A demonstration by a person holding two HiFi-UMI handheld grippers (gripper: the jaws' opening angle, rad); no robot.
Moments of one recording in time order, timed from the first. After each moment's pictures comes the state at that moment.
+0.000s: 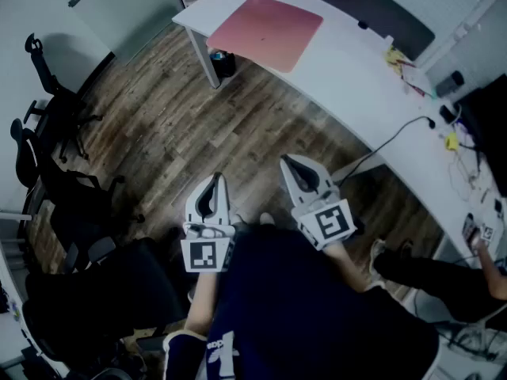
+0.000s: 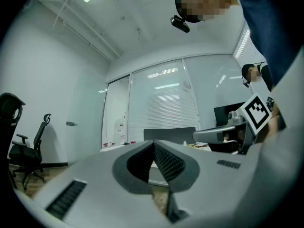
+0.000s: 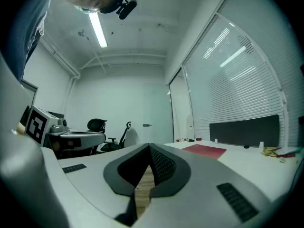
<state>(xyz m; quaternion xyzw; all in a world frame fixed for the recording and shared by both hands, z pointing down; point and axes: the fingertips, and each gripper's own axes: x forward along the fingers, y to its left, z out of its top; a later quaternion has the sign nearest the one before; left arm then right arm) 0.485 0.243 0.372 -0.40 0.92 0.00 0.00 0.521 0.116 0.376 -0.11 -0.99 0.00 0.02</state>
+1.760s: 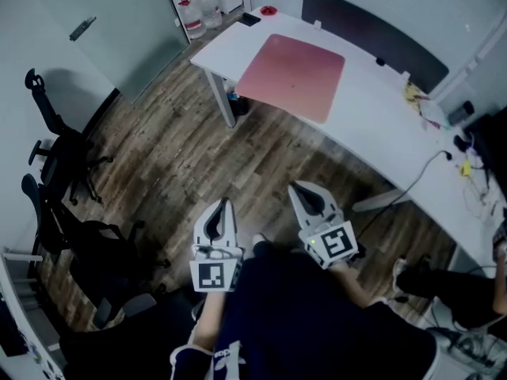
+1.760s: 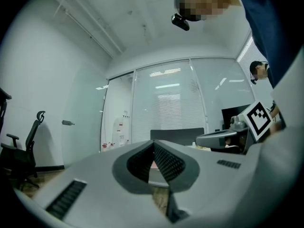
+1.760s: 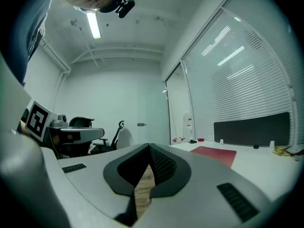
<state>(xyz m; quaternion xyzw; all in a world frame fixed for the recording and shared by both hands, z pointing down) 0.298 0.322 0.356 -0.43 0.90 0.00 -0.01 0.349 0.189 0.371 -0.07 -1.00 0.01 0.04</state>
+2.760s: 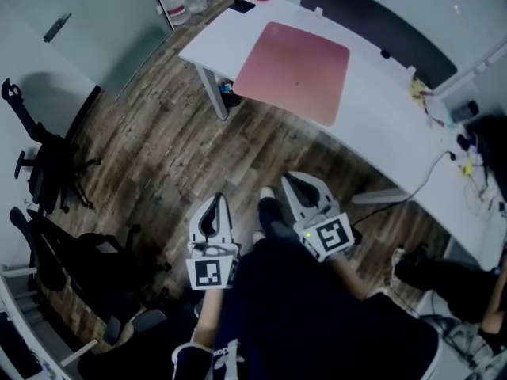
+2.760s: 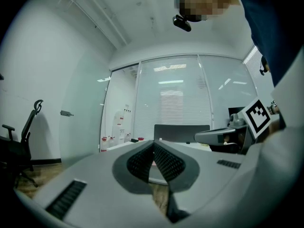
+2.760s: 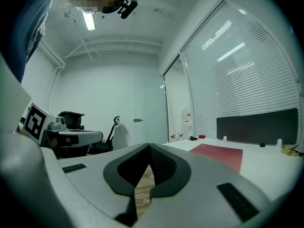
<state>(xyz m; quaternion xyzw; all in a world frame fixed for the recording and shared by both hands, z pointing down) 0.189 0.312 0.391 -0.43 0.90 0.01 -0.05 0.238 0.179 0.390 -0.06 -1.00 0.01 0.07</state>
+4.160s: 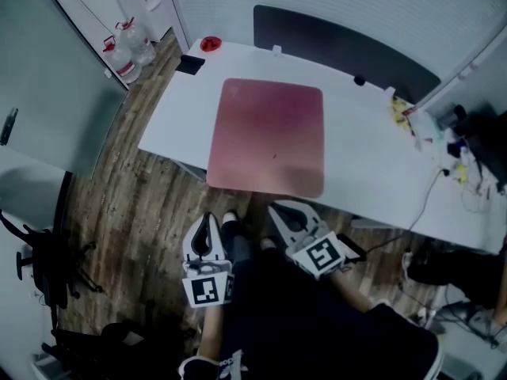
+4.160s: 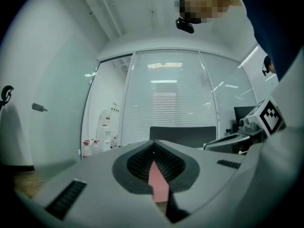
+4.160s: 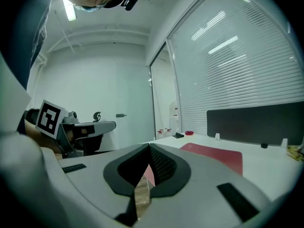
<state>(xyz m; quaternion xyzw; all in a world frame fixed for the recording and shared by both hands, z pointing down) -0.024 0.126 0.390 -0.50 0.87 0.02 -0.04 0.071 0.030 0.419 0.00 -0.99 0.02 0.12</state>
